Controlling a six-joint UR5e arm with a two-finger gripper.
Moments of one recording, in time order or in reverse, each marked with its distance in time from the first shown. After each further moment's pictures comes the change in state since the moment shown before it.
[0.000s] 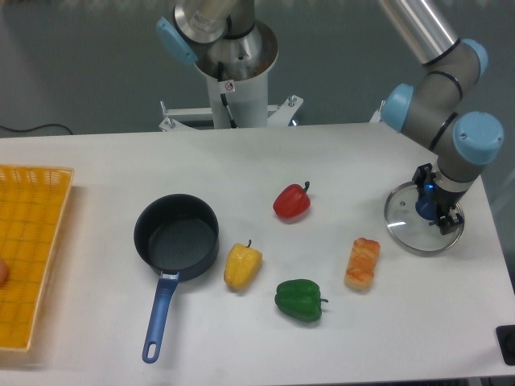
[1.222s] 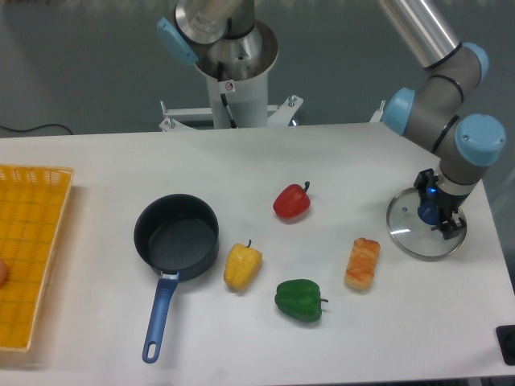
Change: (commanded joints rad) arm 0.006 -0.018 0.005 0.034 -0.031 0.000
